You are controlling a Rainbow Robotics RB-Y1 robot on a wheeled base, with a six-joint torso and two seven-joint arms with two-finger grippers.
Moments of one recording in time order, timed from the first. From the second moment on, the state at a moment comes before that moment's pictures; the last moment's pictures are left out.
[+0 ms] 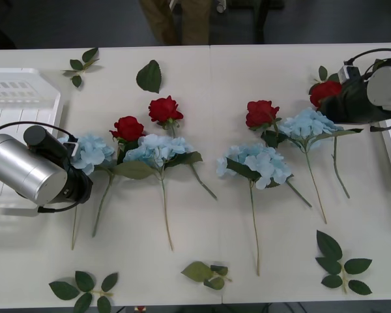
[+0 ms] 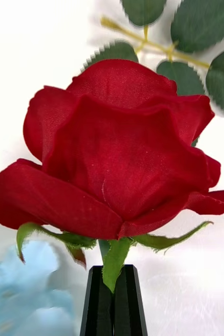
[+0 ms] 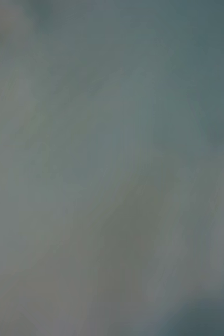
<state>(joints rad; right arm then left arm) -0.78 -0.67 0.23 -0.92 -0.80 1.00 1.55 -0.31 0.74 -0.42 -1.67 0.51 1.33 -1.10</state>
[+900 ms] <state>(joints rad) -0.85 -1.24 0.32 -0.80 -1.06 1.09 1.81 -0.63 0.81 -0.42 -1.63 0.82 1.63 -1.11</state>
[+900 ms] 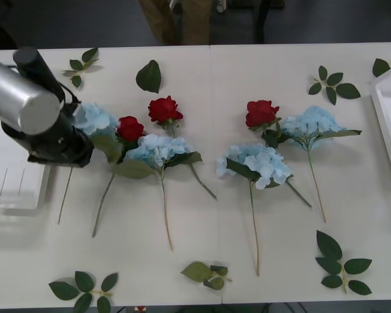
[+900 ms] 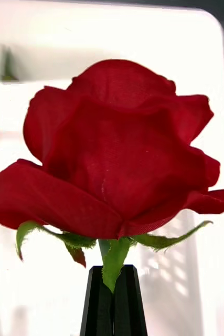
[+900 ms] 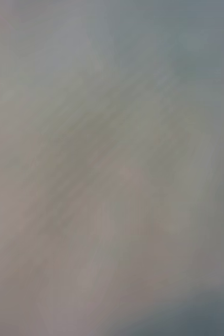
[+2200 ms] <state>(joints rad) -0.85 -1.04 0.46 -0.82 -1.02 1.13 1.58 -0.81 1.12 -0.42 -0.81 1.14 1.20 -1.74</state>
